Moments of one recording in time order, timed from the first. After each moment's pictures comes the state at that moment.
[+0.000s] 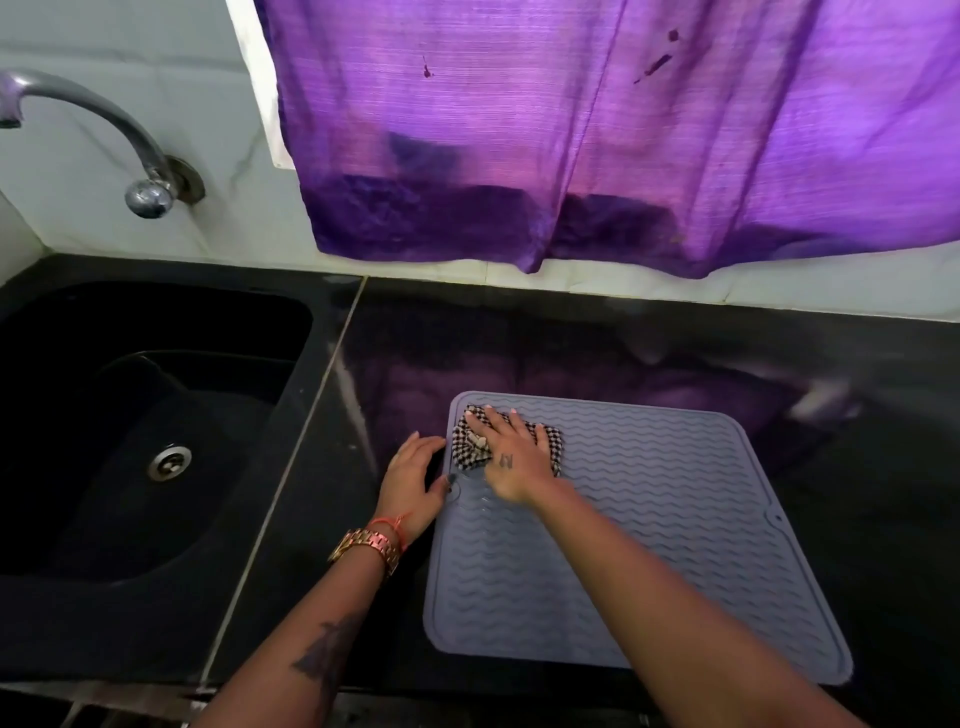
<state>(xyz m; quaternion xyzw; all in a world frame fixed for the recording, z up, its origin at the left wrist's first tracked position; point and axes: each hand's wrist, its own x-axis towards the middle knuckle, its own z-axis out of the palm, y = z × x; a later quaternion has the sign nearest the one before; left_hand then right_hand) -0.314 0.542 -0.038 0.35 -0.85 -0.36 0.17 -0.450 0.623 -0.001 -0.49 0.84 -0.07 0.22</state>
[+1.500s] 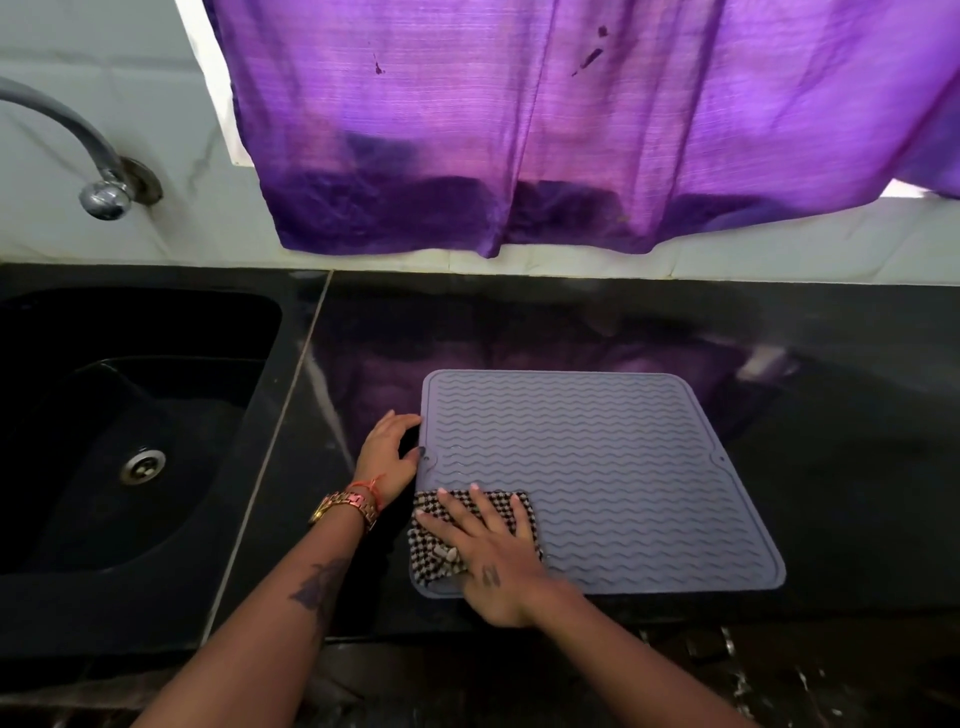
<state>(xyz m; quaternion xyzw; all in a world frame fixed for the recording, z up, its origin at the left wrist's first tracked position) -0.307 0.540 -0.030 0.33 -0.85 -0.38 0.15 -0.349 0.737 0.000 -0.56 0.79 -0.06 0.23</state>
